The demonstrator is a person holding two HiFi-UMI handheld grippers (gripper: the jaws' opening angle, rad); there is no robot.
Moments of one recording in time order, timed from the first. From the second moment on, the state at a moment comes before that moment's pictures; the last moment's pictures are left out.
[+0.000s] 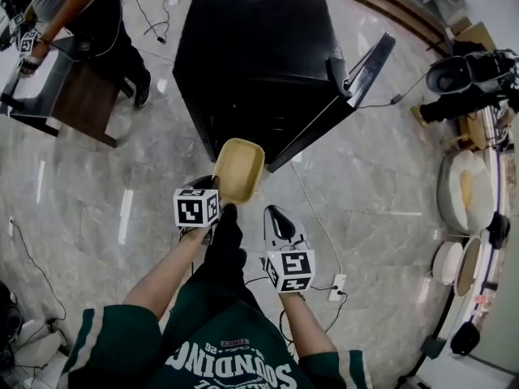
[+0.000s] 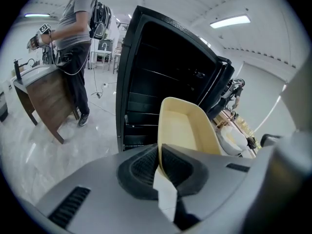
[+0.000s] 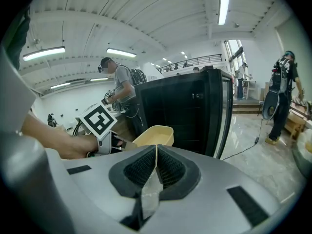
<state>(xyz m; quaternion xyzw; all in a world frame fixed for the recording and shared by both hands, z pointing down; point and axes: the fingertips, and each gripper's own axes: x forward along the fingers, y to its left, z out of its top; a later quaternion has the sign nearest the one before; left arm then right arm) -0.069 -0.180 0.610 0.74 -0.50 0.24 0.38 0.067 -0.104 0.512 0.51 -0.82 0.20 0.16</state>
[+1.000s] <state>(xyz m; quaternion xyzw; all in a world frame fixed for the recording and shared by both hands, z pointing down) -0.082 -0.226 0.667 0.70 -0.54 0.24 0.41 0.087 -0.116 0.541 0.51 -0.81 0.21 0.19</state>
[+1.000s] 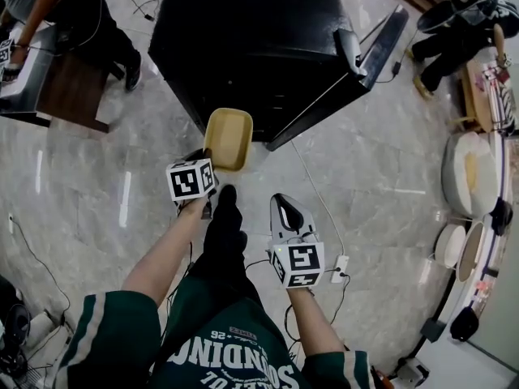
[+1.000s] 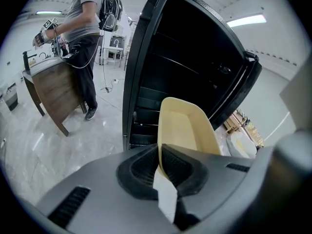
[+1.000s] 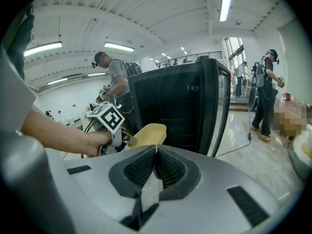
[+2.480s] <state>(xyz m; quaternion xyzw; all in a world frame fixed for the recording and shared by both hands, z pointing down) -0.068 -0.334 0.739 0.65 -0.58 0.21 0.44 0.089 -0.125 0.567 0.53 -0.80 0.23 0.19</state>
